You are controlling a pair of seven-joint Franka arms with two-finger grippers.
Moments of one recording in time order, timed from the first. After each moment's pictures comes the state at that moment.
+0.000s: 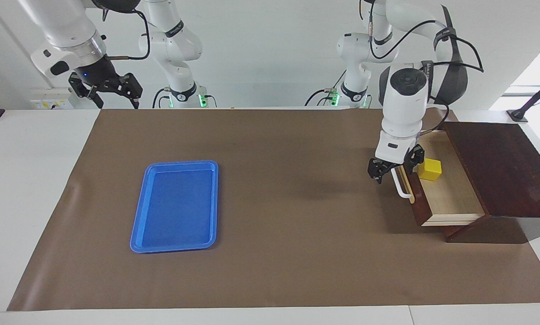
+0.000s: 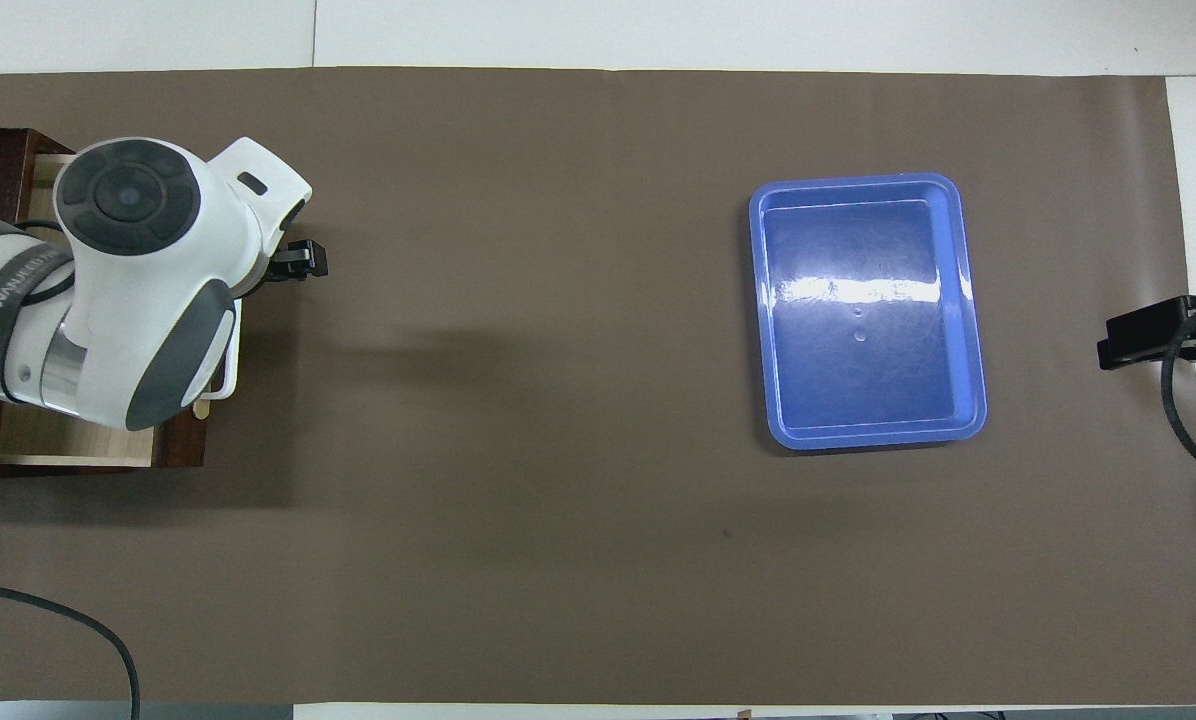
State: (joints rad) left arm -0.24 0.17 -0.01 -1.68 0.25 1.90 -0.51; right arm -0.07 -0.06 0.05 -1.57 -0.01 1.42 0.01
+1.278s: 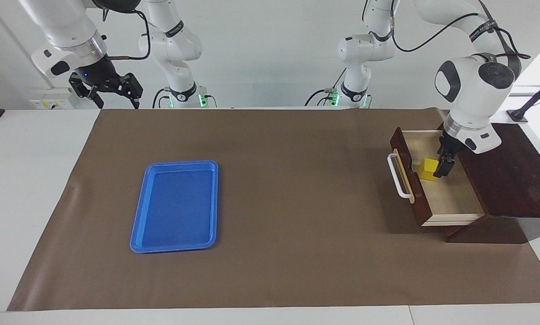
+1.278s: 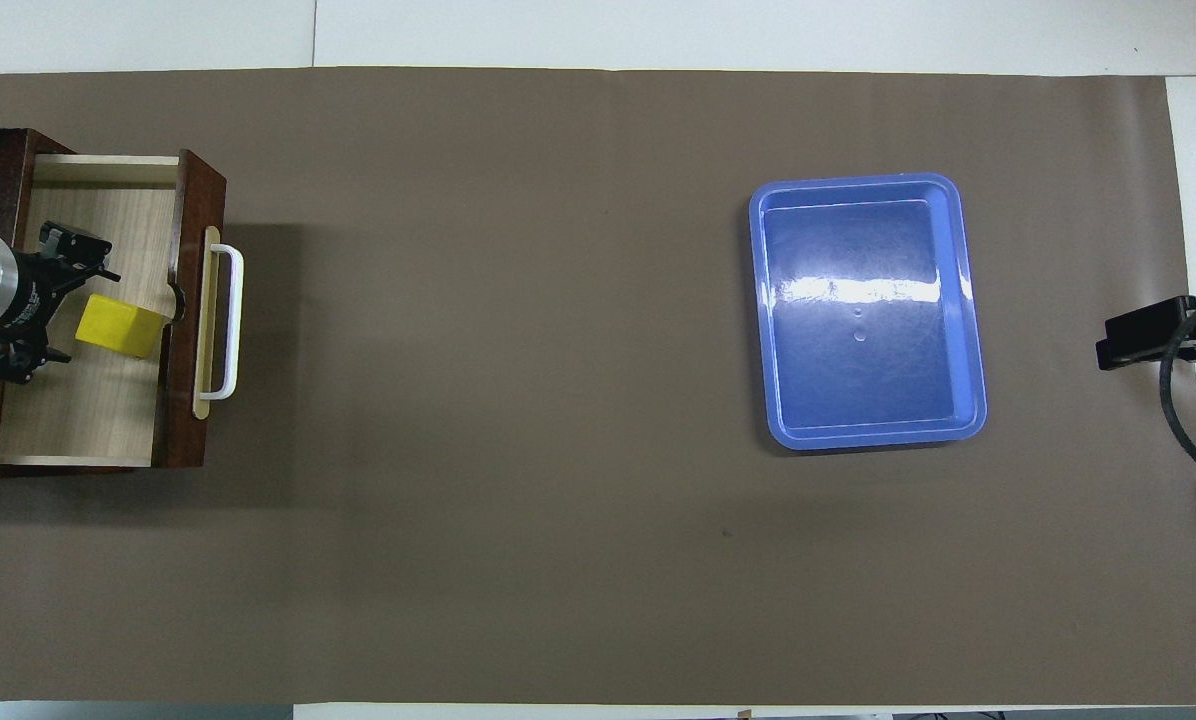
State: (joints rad) left arm 0.04 0.05 0.01 -1.95 0.14 2.06 -1.06; right arm -0.07 -0.06 0.05 -1.57 -0.01 1.42 0.01
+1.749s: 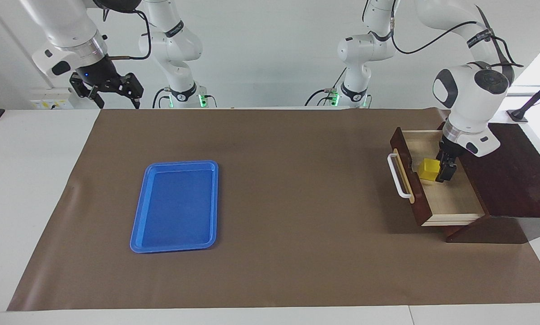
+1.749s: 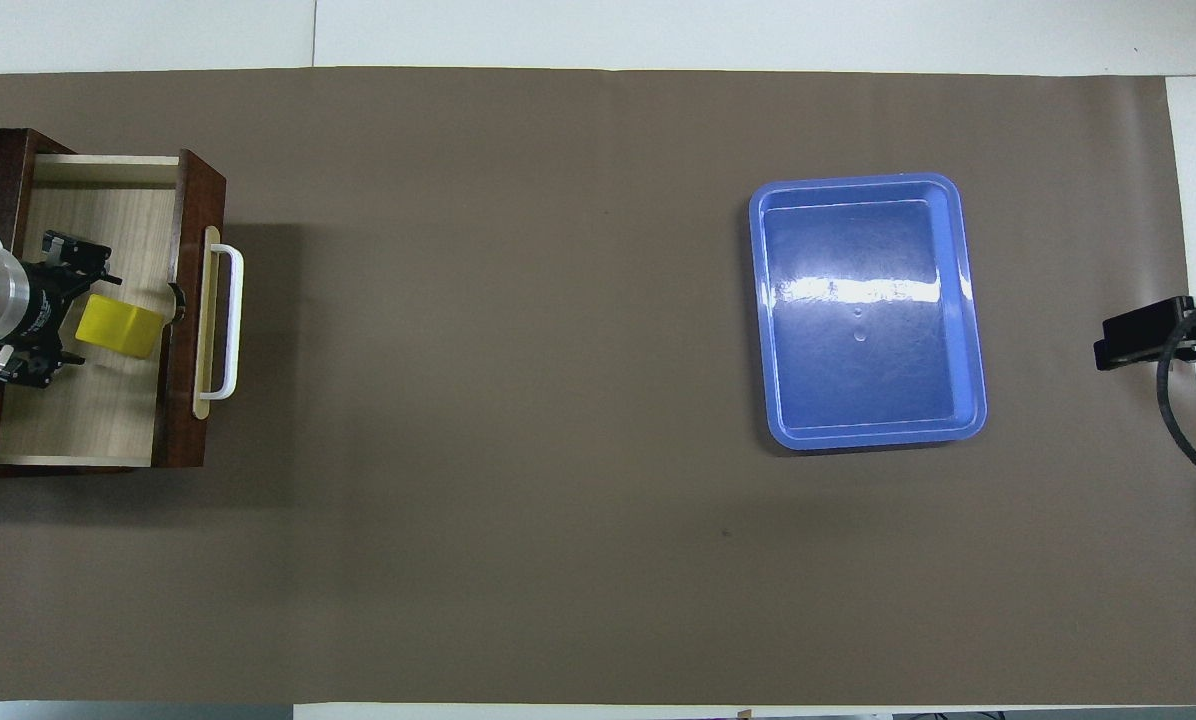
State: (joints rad) left arm 0.06 0.05 0.01 -2.01 0.14 2.16 -1.13; right arm -0.07 -0.06 0.06 -1.57 -0.01 1.42 0.01
